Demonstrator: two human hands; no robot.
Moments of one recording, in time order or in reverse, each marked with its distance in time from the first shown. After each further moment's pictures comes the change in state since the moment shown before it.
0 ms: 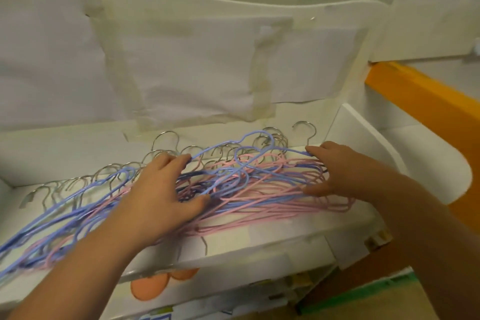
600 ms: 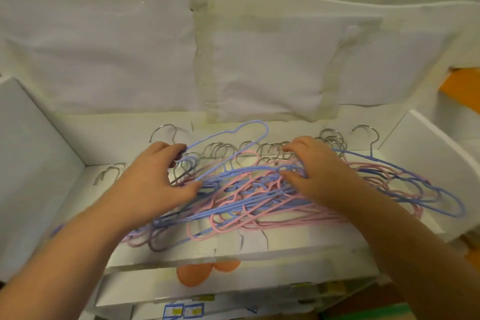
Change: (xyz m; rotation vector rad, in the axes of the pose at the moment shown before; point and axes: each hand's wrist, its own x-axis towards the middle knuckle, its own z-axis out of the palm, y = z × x) left_hand -0.027 -0.102 -0.067 -0.007 0.049 -0.078; right_hand 0.037 -0.143 0.032 0.141 0.331 -0.342
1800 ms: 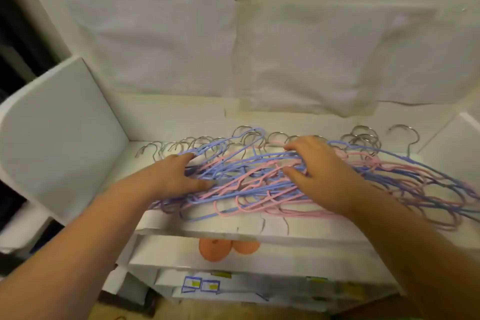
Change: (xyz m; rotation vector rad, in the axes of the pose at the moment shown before) left_hand -0.010 -0.051 0.012 0.175 -0.374 -0.343; right_hand 0.001 -0.044 0.012 0.147 -0.055 -0.086
